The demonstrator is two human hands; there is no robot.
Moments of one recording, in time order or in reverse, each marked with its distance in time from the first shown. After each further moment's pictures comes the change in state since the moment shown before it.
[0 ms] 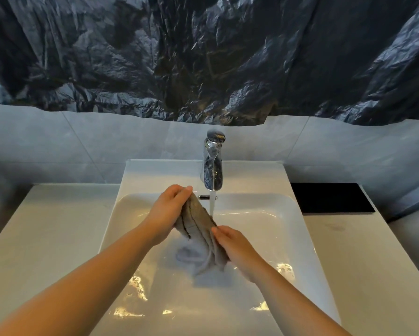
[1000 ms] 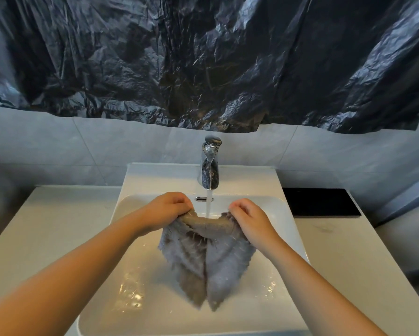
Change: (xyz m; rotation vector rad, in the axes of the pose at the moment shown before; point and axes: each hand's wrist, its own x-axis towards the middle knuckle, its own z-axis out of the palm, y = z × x) left_hand -0.026 0.025 -0.021 0.449 -0.252 0.066; right_hand -0.035 -0.062 -0.038 -0.256 0.220 -0.200
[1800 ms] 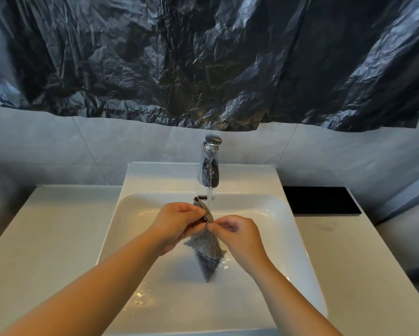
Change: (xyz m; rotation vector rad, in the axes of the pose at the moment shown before) left_hand -0.014 0.001 0.044 -0.745 0.104 -0.178; right_hand -0.027 0.006 0.036 0.147 0.054 -0.047
